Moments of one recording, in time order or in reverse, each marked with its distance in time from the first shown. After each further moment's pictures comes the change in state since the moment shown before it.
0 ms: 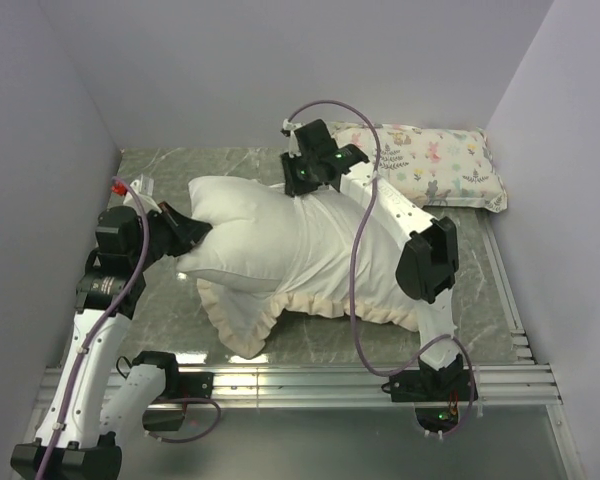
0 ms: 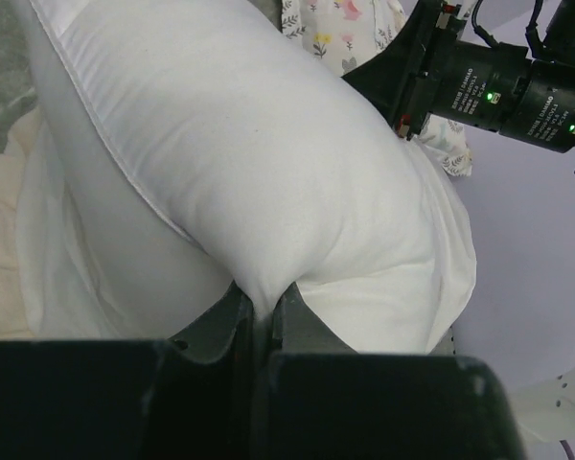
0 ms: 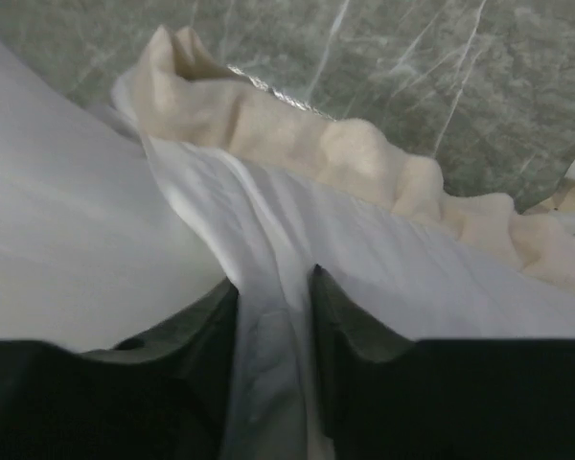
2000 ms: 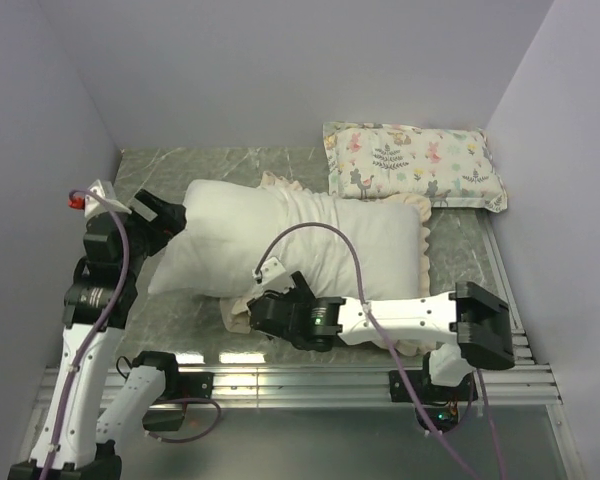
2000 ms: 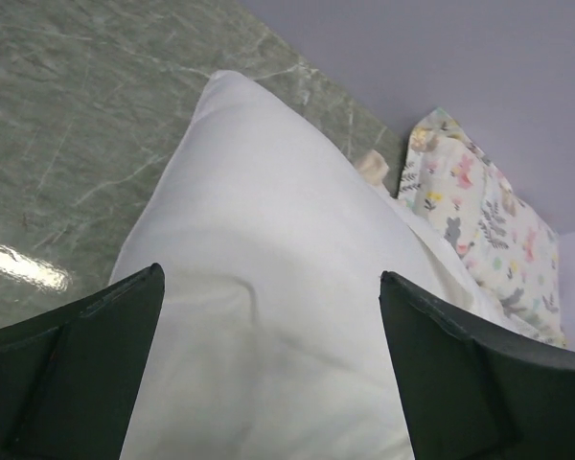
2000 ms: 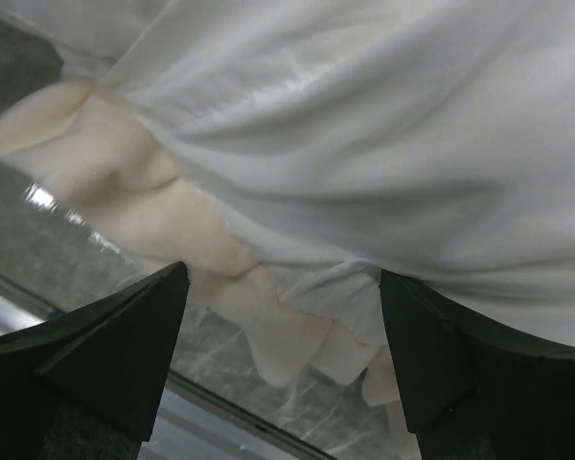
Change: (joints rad) left arm -0.008 -0.035 0.071 -0.108 -0.493 -0.050; right arm 0.776 -0.532 -0.988 0.286 0.750 0.375
